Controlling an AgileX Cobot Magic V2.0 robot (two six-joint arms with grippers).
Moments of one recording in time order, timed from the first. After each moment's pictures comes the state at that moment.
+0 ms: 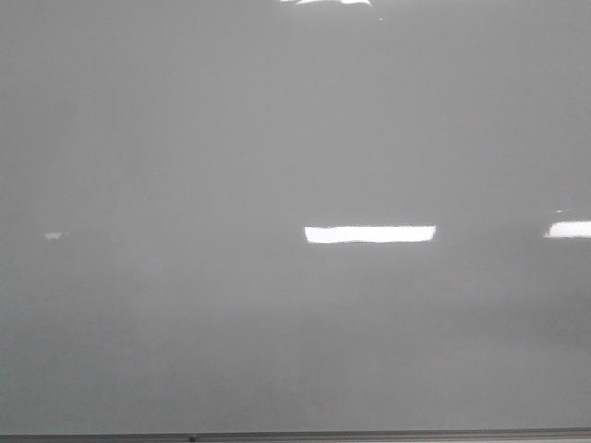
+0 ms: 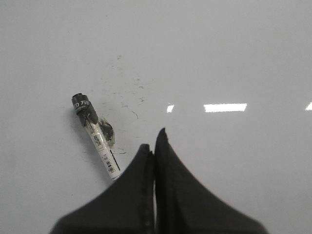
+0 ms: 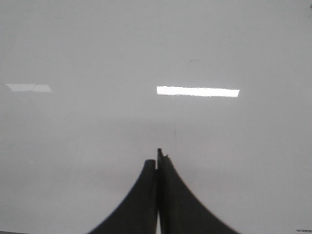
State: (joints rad) left arm -0.04 -0.01 0.01 0.07 0.17 -0.08; right arm 0.04 -0.02 0.03 0.18 0.20 -0.13
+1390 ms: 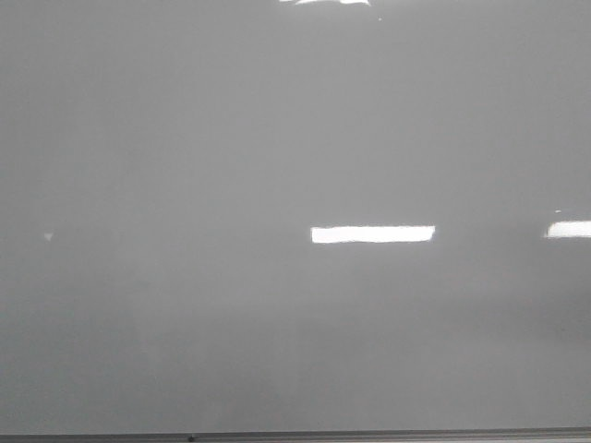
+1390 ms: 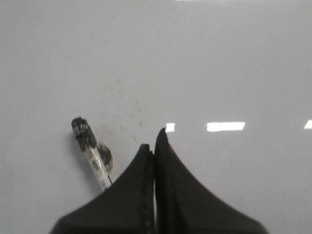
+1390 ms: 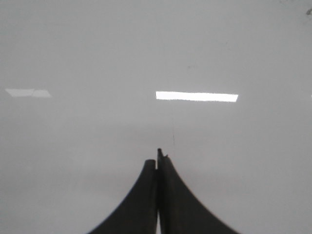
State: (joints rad) left arm -0.04 -0.01 0.01 0.07 0.09 -0.08; right arm 0.04 -0.02 0.02 0.18 0.17 -0.13
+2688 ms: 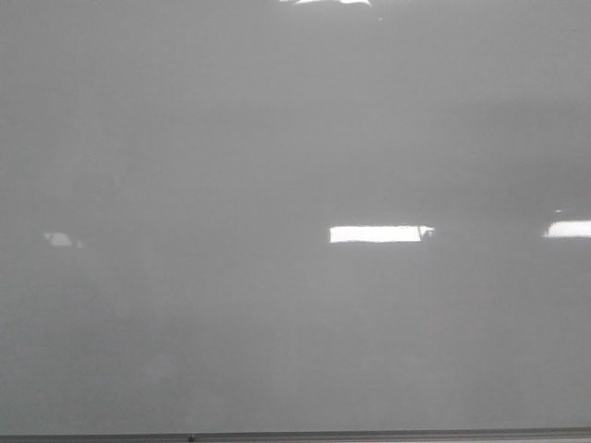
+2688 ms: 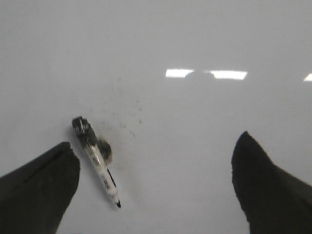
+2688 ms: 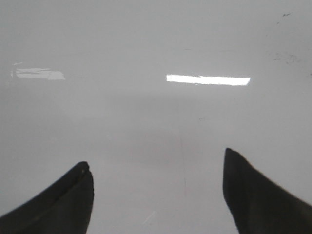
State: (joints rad) left arm -0.04 0.41 -0.39 0.05 0.38 -0.16; right arm 0.04 0.31 -0.42 0.19 0.40 -0.13
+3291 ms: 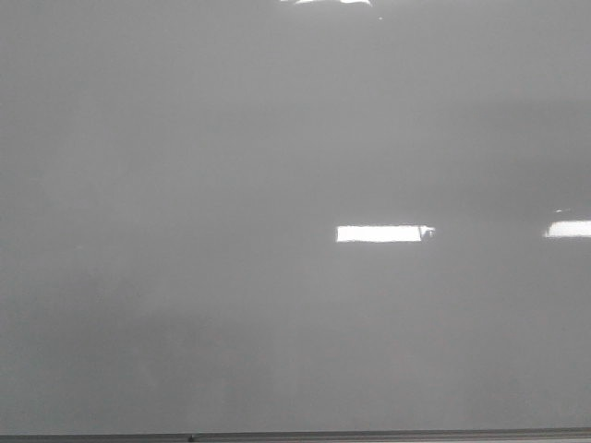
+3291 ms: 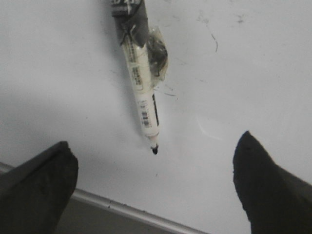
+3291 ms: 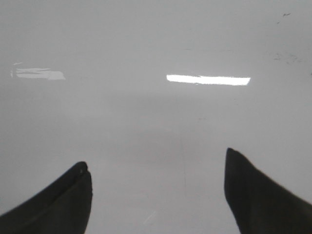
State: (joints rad) left arm 0.11 1.12 -0.41 0.09 0.09 -0.35; right arm 0.04 0.31 -0.42 0.19 0.40 -0.13
